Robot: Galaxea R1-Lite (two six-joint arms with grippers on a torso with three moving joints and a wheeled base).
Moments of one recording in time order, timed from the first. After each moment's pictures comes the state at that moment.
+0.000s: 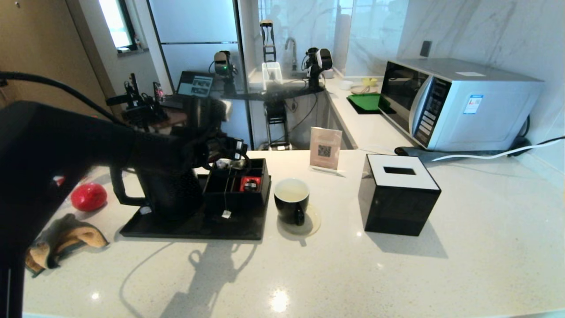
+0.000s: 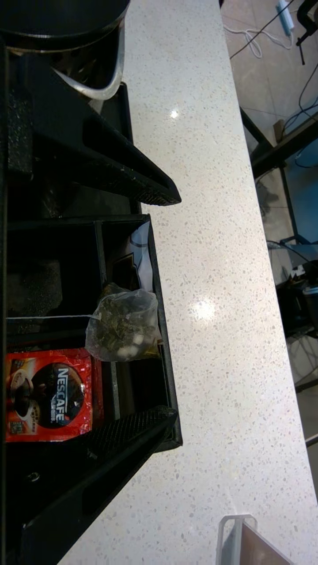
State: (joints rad) left arm -0.33 2.12 -1.50 -0.22 0.26 0.02; right arm 0.00 0.00 0.00 0.00 0.01 -0.02
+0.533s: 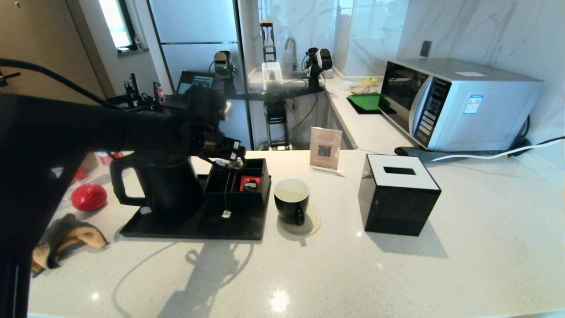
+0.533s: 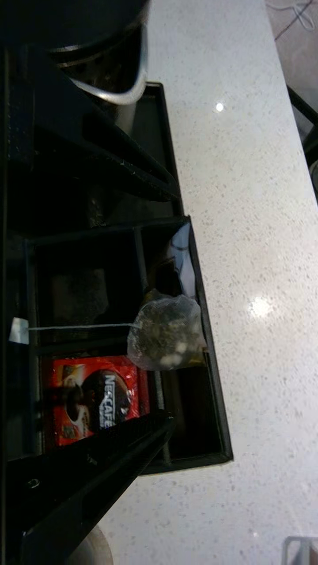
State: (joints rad) left arm -0.31 2.15 -1.69 0.12 0.22 0.02; right arm 0.00 0.00 0.00 0.00 0.01 -0.02
